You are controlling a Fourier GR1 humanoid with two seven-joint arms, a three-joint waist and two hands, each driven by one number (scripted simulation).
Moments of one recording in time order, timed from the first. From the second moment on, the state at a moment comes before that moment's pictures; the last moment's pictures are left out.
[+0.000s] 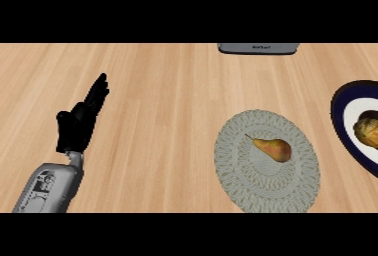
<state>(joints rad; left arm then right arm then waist) -0.27 0.24 -0.08 -1.39 -0.01 0.10 0.07 -0.64 -0.92 -0.46 -0.15 0.22 0.53 -0.67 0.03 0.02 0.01</state>
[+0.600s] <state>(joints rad) -0.27 0.24 -0.07 -1.41 -0.01 0.10 0.08 -0.55 -1.04 -0.56 -0.12 0.12 0.62 -0.57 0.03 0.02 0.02</state>
